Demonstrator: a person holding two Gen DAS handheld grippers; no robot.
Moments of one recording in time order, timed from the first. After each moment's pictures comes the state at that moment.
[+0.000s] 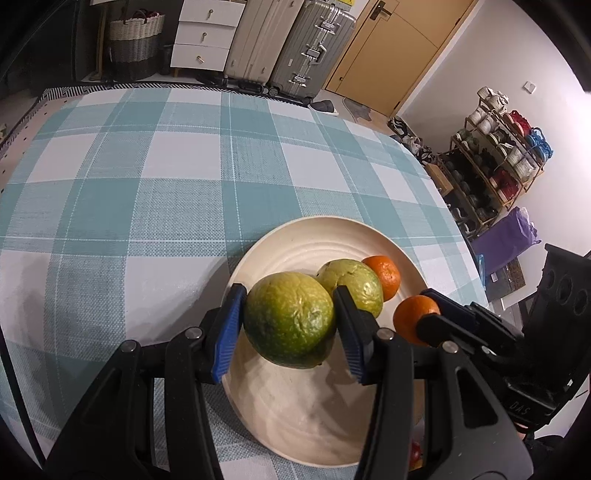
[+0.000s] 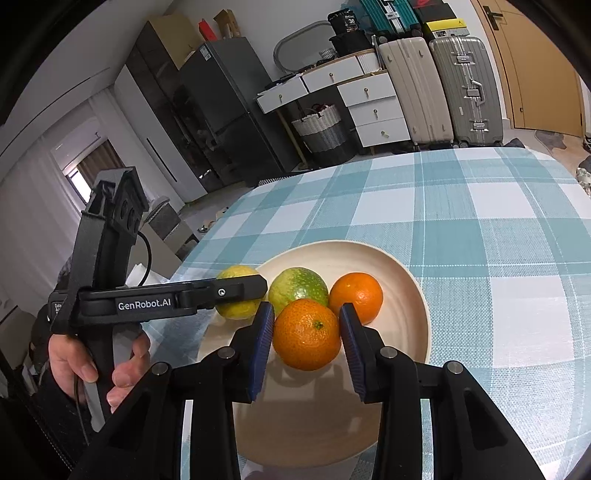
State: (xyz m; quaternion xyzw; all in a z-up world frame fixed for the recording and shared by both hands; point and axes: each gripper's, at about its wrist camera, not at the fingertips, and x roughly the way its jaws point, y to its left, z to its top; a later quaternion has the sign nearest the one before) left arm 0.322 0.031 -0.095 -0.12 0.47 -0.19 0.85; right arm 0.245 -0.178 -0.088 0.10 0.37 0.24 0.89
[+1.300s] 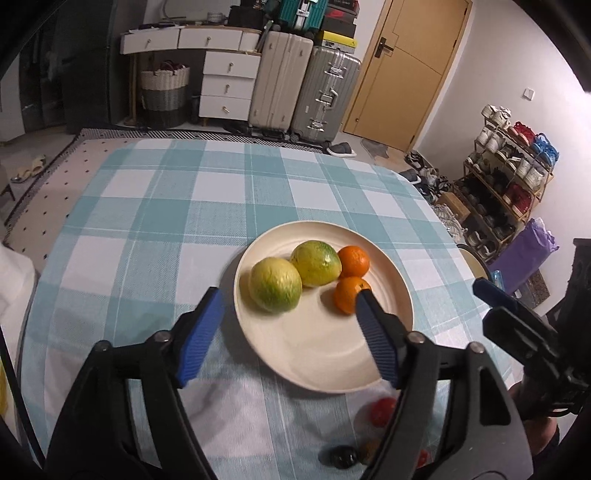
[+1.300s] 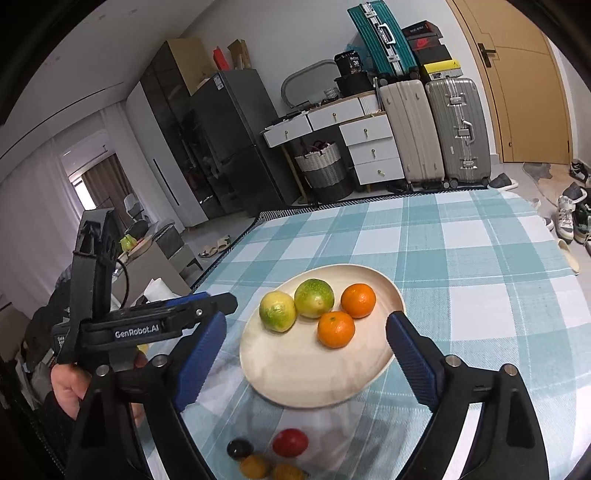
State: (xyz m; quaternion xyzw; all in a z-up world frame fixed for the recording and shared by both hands) left arm 0.201 0.034 -0.032 -0.09 0.38 -0.12 0.91; right arm 0.159 -0.195 -0.032 0.09 0.30 0.22 0.92
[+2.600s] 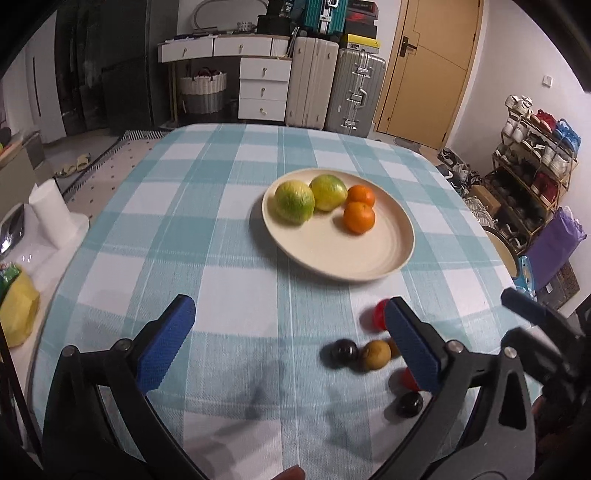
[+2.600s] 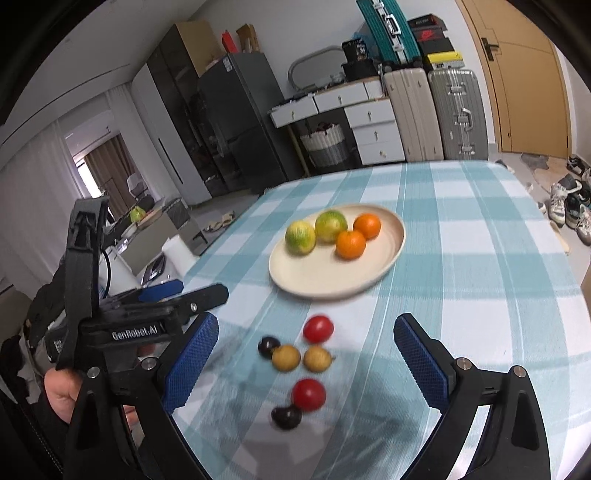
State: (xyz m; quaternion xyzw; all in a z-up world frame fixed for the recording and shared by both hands) left arm 0.073 0.018 -0.044 -0.06 0.39 -0.04 0.92; right arm 0.053 -0.198 -0.051 0.07 0.34 0.23 0.91
